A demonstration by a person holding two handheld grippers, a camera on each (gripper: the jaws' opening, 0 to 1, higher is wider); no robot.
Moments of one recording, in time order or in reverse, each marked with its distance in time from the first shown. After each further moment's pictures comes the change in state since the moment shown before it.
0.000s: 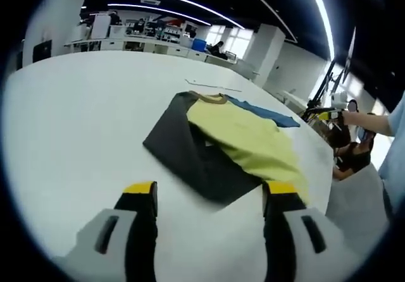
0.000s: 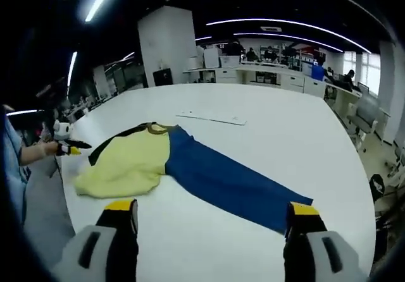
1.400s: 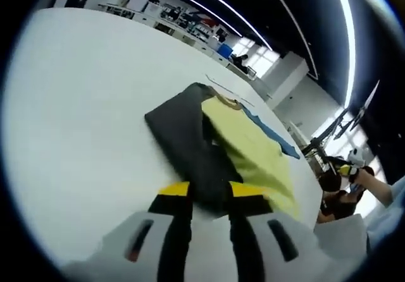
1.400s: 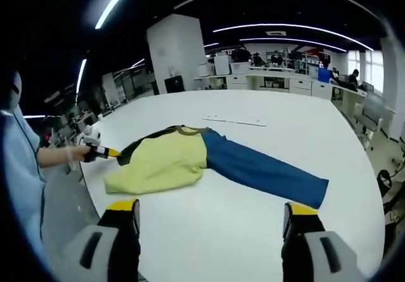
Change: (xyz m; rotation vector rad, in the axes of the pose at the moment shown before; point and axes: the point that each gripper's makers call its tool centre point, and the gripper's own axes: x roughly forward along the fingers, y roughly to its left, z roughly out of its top) left arm 0.018 0.002 -0.009 -0.330 -0.068 0.006; right arm -0.046 0.068 -0.024 0.028 -0.027 0.057
